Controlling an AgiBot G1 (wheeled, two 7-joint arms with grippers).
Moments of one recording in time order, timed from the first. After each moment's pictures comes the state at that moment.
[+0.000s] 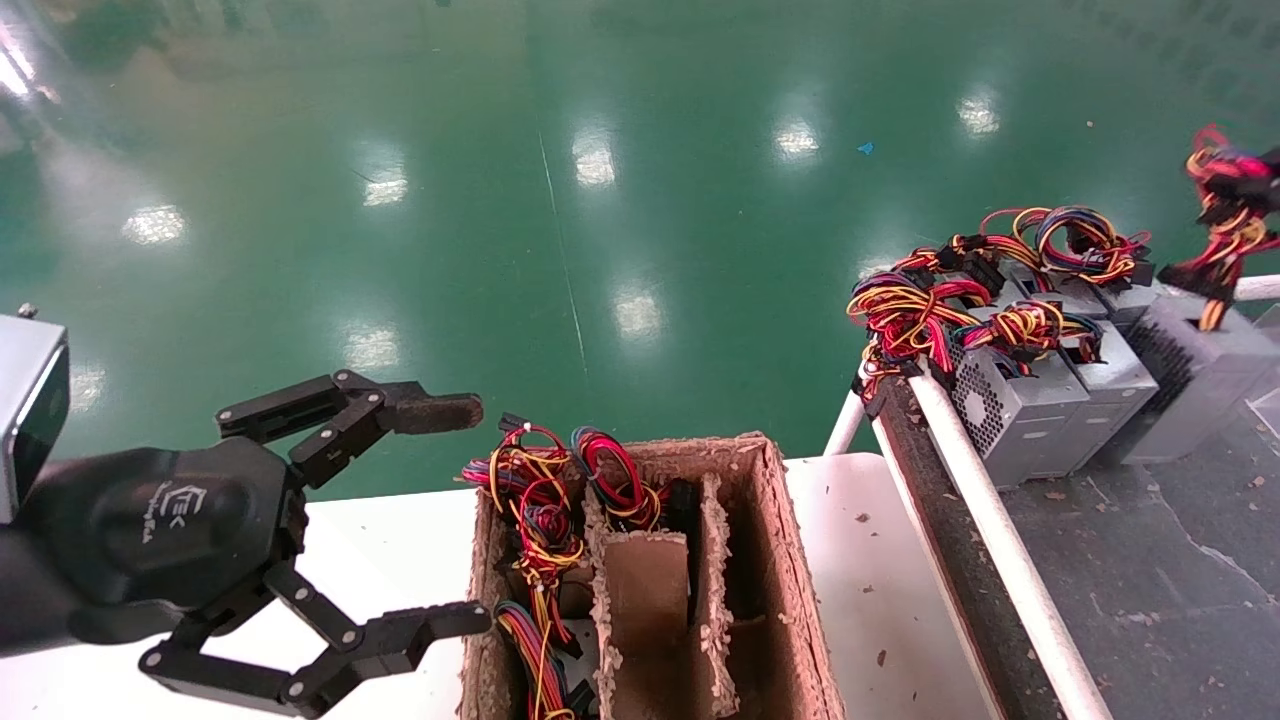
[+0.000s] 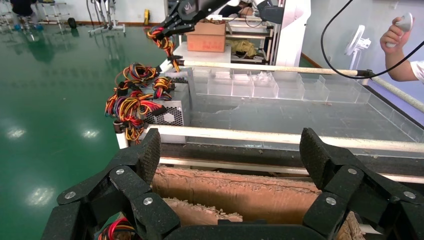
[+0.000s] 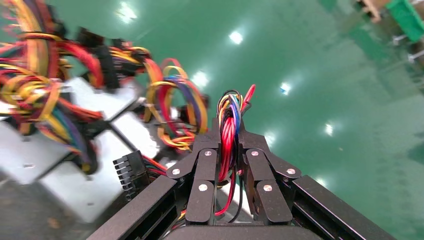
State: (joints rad) left arm -1.10 0.57 0.38 -1.25 0.66 1.45 -0.13; right arm 2.13 -0.71 -0.66 0.08 -1.58 -1.28 -0.35
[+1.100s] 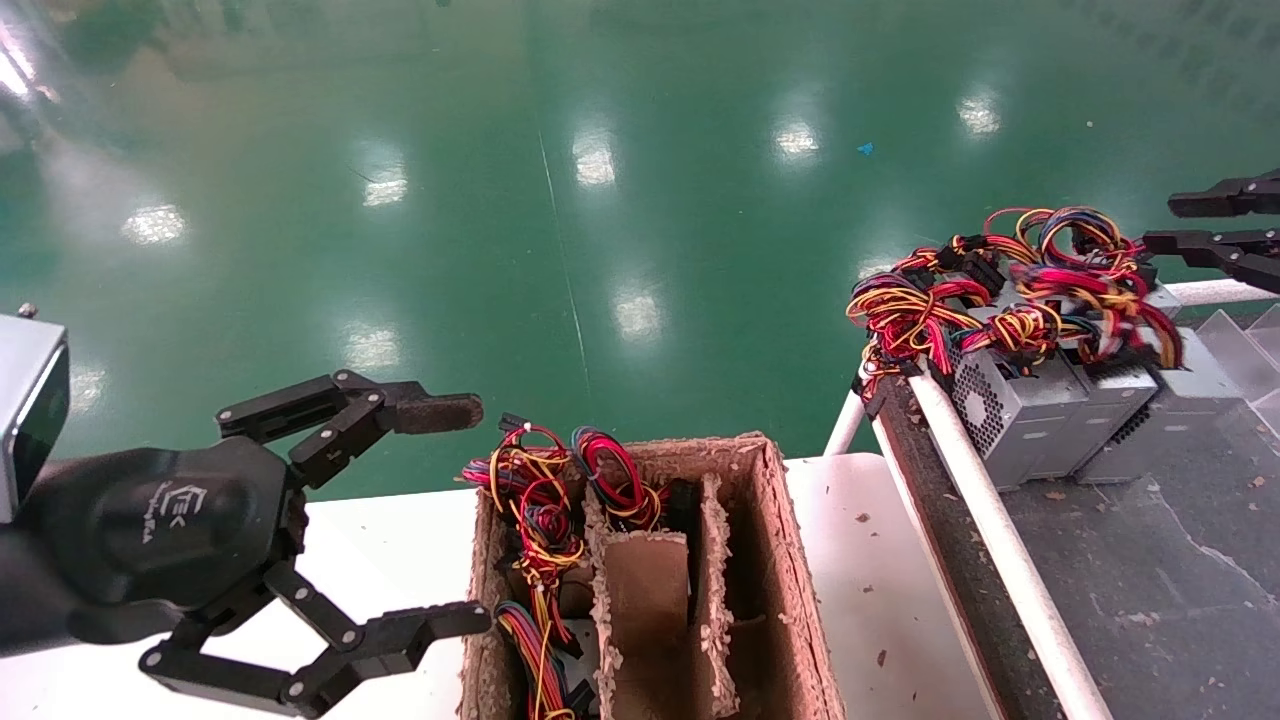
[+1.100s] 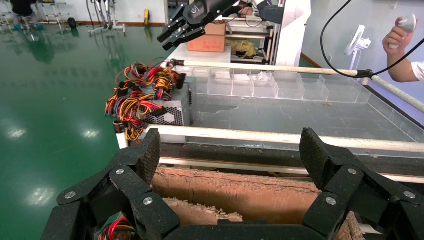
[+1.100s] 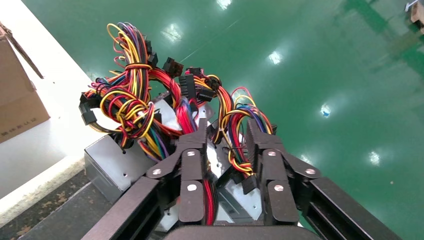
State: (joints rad) left arm -1.10 0.57 0.38 -1.25 0.66 1.45 -0.13; right arm 2.17 -0.72 -0.65 0.02 -1.57 -1.44 -0.41
